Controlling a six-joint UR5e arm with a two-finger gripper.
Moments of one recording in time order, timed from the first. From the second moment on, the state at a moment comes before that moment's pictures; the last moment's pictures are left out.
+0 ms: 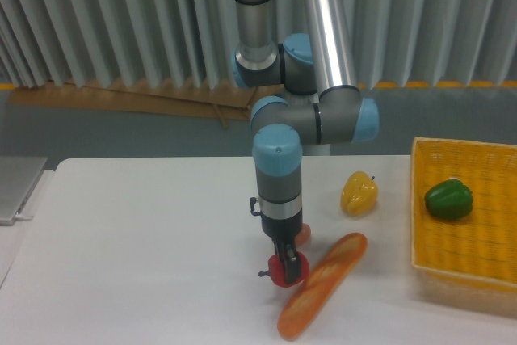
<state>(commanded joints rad) 2.22 -2.02 -1.53 -1.08 1.59 1.36</state>
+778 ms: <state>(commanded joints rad) 2.19 -2.06 -1.54 -1.08 1.60 1.35</state>
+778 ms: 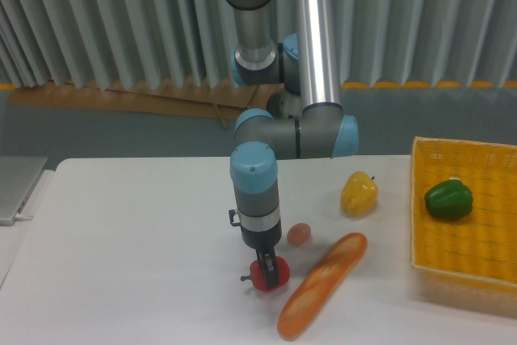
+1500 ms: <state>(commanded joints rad) 2.19 -2.05 -1.54 -1.08 1.60 1.35</state>
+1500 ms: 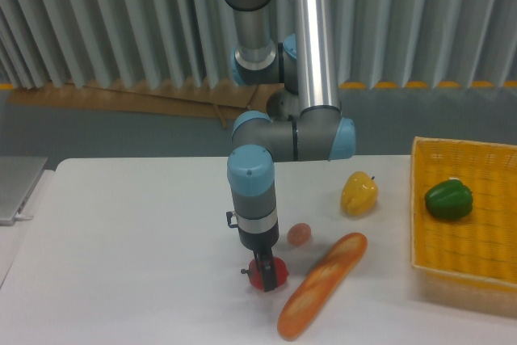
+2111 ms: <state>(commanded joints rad) 2.18 -1.95 -1.54 -1.13 1.65 1.31</state>
